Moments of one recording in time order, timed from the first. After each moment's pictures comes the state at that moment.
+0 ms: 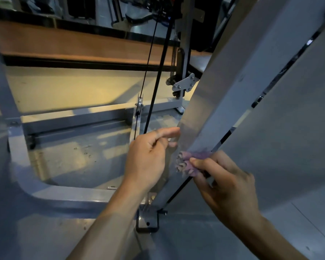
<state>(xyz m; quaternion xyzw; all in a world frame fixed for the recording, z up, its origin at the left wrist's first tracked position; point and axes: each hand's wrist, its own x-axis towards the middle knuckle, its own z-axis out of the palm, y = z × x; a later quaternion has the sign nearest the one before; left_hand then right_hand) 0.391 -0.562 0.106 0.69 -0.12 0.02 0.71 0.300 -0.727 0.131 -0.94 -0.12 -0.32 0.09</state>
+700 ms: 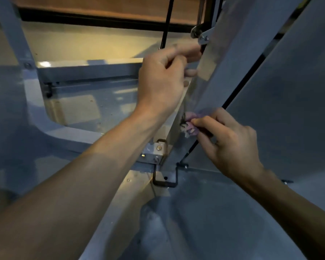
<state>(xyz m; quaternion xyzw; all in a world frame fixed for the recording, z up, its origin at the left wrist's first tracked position) 0.393 -0.573 0.032 0.63 -0.14 0.11 0.76 0.307 -0.739 -0.011 -0.93 -0.19 -0.31 0.06</state>
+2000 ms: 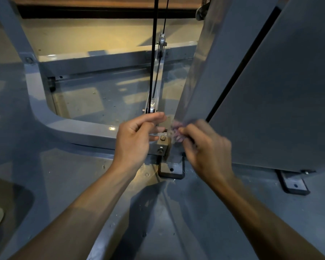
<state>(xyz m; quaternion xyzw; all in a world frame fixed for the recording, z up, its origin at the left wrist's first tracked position) 0.333 -0.545 -0.092 0.68 0.02 -0.01 0.73 0.304 -0.721 -0.105 -0.95 -0.11 -0.26 0.14</state>
